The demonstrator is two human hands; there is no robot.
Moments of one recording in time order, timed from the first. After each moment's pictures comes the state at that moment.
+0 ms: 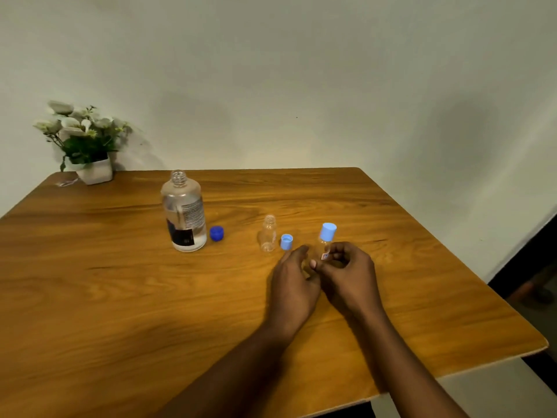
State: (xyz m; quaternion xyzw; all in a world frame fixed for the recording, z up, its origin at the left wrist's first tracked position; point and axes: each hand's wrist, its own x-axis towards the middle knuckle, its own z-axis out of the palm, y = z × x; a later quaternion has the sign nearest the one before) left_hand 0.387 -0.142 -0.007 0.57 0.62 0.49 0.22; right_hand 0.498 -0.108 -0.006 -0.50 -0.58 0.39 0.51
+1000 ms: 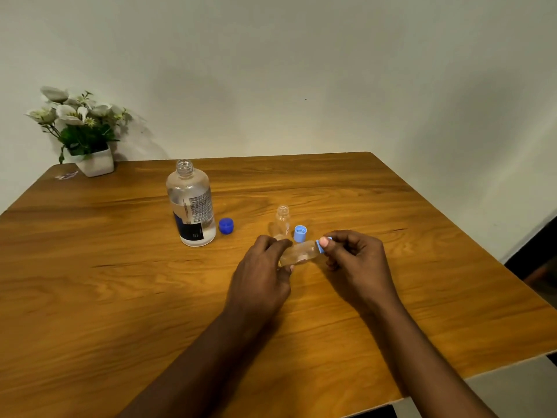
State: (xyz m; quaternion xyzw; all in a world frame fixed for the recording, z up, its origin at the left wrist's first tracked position) left_hand 0.309 -0.151 -0.009 0.68 0.63 0.37 0.09; right_hand 0.483 -0.105 0.006 -0.44 -0.61 0.41 0.51
